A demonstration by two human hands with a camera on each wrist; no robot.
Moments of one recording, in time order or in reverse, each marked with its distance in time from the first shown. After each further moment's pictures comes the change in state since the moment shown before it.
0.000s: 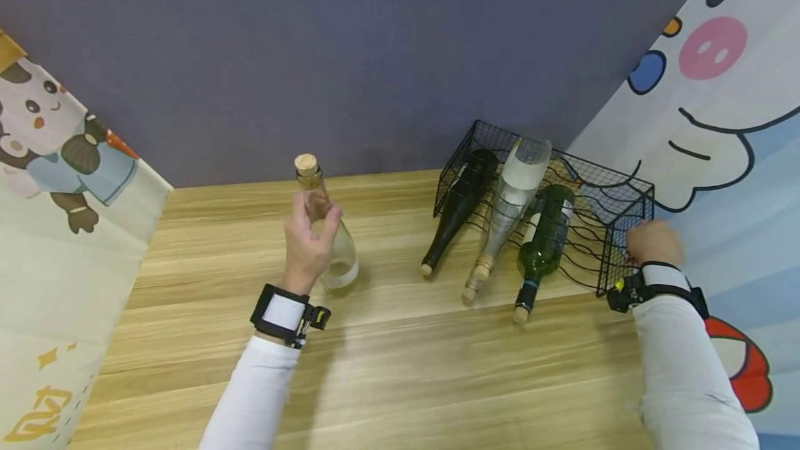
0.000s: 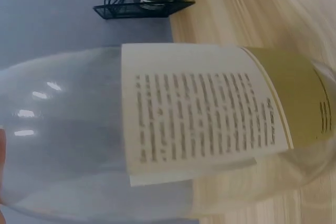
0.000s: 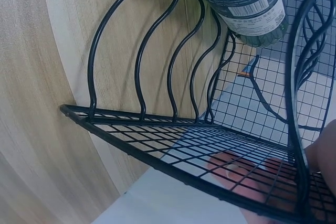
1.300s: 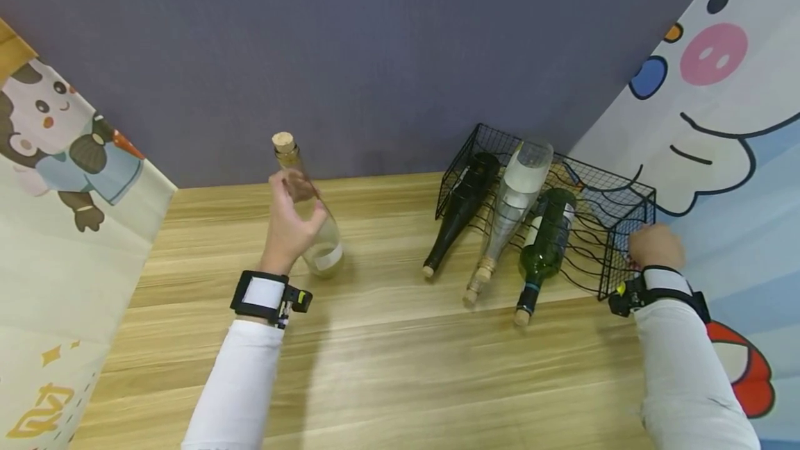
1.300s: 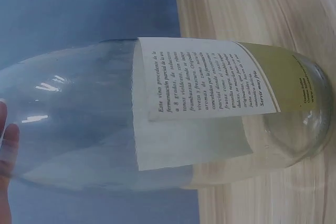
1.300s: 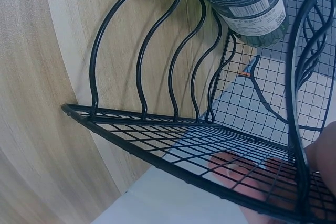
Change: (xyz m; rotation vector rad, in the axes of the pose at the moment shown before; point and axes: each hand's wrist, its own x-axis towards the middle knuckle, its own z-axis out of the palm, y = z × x) left_hand 0.023 -0.020 -0.032 0.067 -0.117 -0.179; right_hand 0.001 -0.001 0.000 -0.024 -0.007 0.021
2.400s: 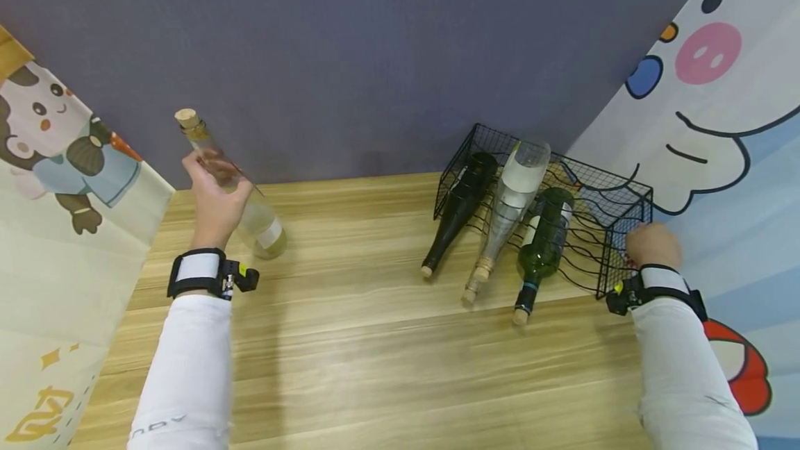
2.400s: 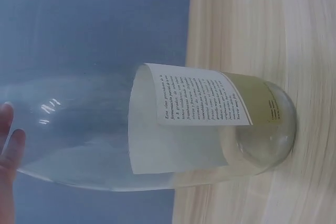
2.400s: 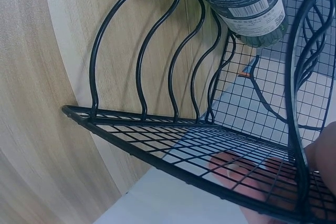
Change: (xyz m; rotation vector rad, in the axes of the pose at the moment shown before) left_hand 0.034 -0.018 -0.086 0.055 0.169 -0.302; right_hand -0.001 -0.002 0.001 0.003 0.024 0.003
